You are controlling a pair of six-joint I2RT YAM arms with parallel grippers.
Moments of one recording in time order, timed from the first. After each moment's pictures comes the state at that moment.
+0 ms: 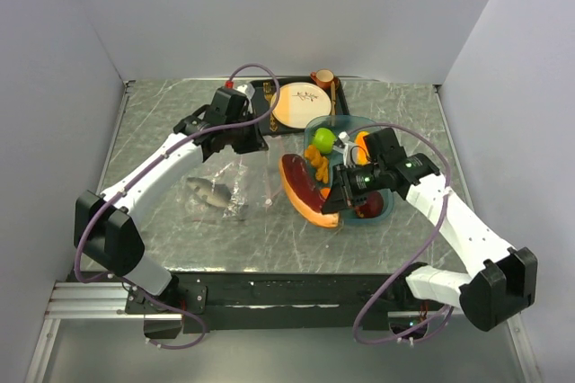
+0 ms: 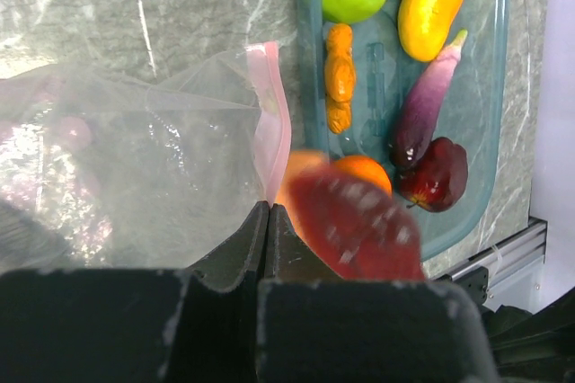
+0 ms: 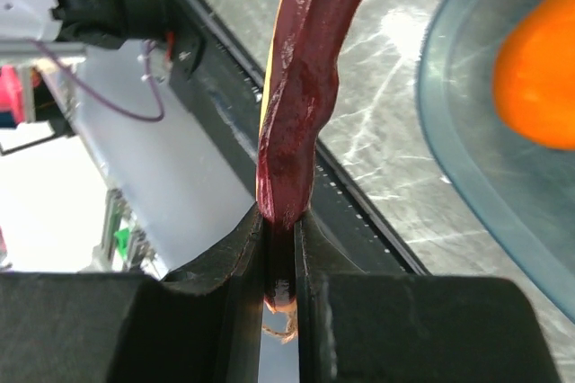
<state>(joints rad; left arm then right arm) -0.54 1.54 1.40 -0.59 0.11 -0.63 0.41 1.17 1.01 -0.85 -0.75 0.22</state>
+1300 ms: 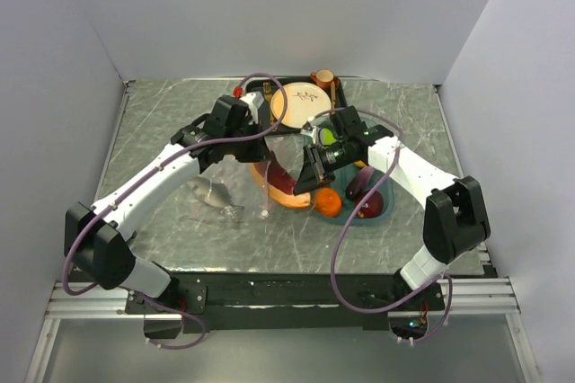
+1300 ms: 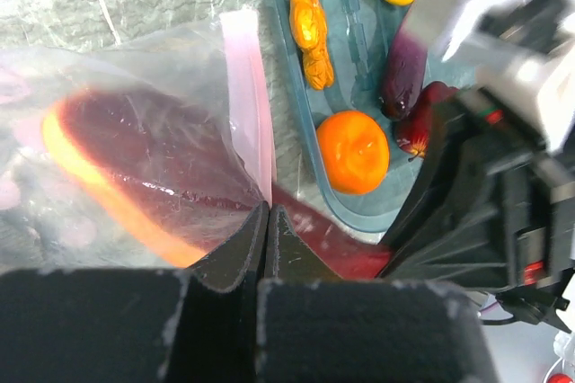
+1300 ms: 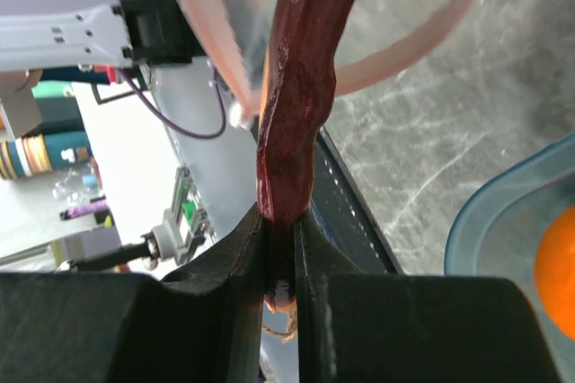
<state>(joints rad) -0.59 1.46 1.33 -0.58 0.15 -0.54 0.46 1.61 1.23 -0.70 -0.96 0.26</state>
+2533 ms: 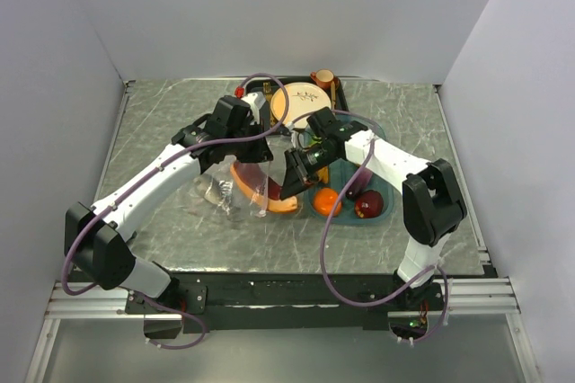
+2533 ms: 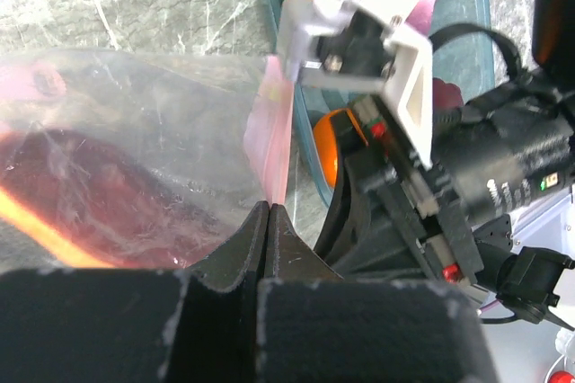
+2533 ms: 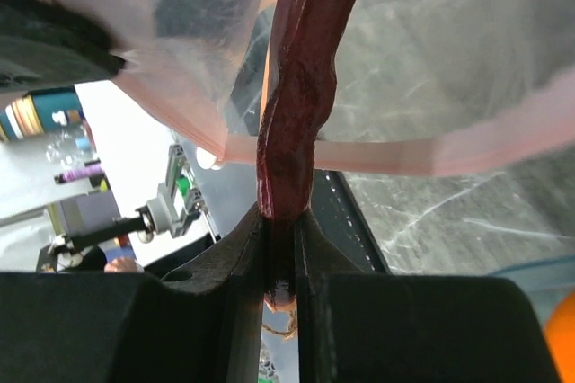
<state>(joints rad) -0.61 1.46 1.34 -0.59 0.14 -0.54 0.55 1.78 1.35 -0.74 -0.96 0.22</state>
